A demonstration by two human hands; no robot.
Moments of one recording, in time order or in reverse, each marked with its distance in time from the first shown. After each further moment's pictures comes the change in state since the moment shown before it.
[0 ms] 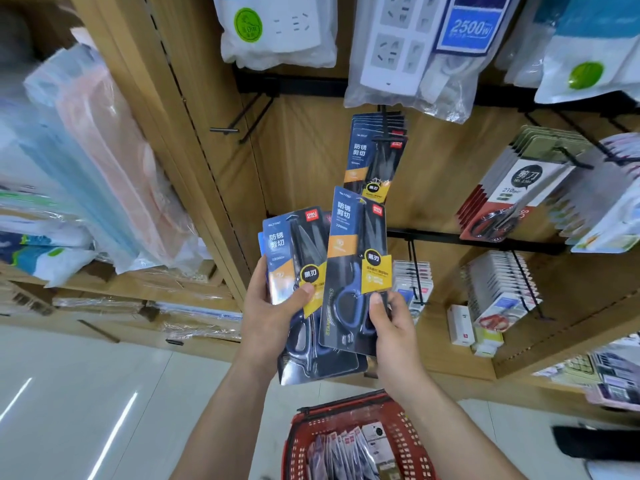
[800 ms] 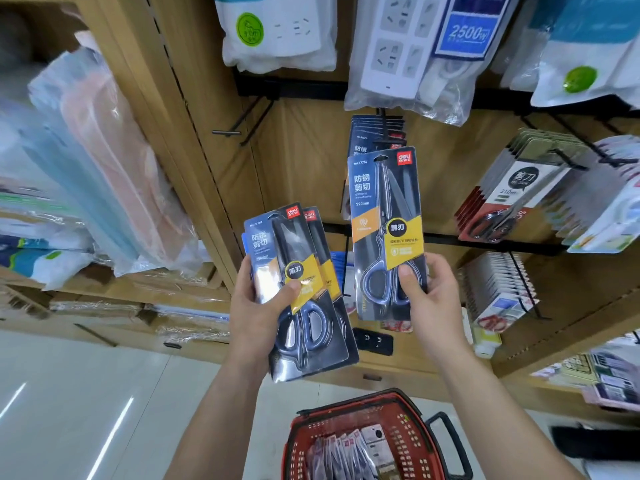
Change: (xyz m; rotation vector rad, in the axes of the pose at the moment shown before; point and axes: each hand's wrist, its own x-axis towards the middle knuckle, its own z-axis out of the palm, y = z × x) left_hand -0.004 0.018 -0.009 -0.076 0.037 0.010; right_hand 0.028 -0.044 -0.035 -0.217 0.124 -0.307
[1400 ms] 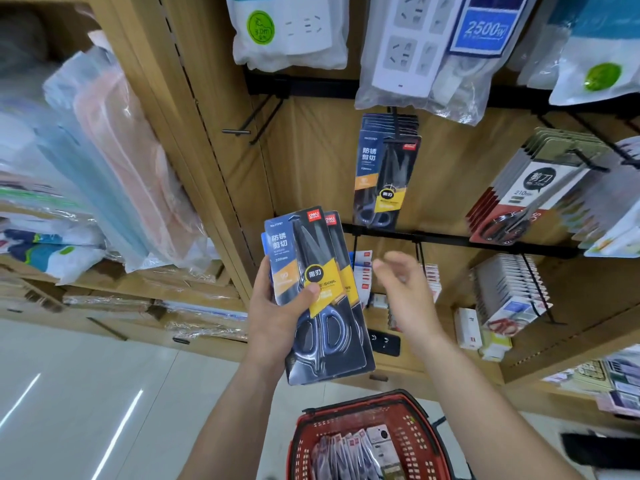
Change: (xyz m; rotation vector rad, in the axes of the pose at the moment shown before) left_hand 0.004 -0.016 0.005 0.056 -0.006 -0.022; right_hand 0.009 -0.005 0.033 -0.126 -0.150 0.208
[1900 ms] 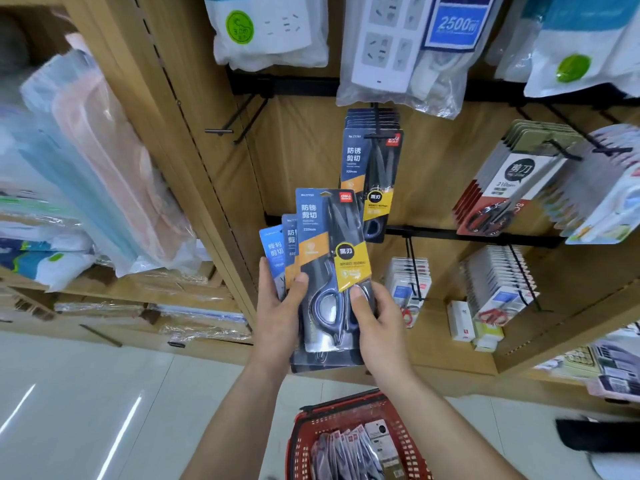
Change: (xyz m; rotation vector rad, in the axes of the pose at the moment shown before) left_hand -0.001 -0.012 0.015 0.033 0.025 -0.011; right_hand -0.052 0.023 0.026 0.184 0.005 -0.118
